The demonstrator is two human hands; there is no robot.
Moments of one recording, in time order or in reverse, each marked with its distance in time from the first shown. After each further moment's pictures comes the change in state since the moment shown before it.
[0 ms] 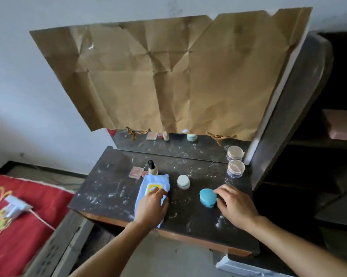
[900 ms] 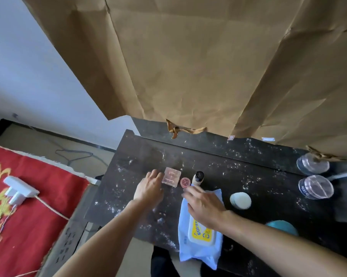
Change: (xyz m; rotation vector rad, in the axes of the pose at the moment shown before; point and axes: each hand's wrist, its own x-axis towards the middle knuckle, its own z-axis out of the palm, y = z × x) left_hand 0.167 -0.241 0.014 0.143 -0.395 -0.122; right_hand 0.216 -0.136 0.210 -0.016 -0.415 -0.246
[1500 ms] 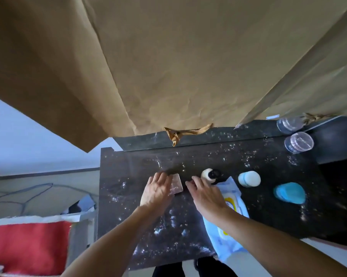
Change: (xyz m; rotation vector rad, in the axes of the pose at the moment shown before) left_hand 0.075 -0.057 0.021 0.068 0.015 0.608; right_hand 0.067 -0.043 0.036 -0.216 -0.096 0.624
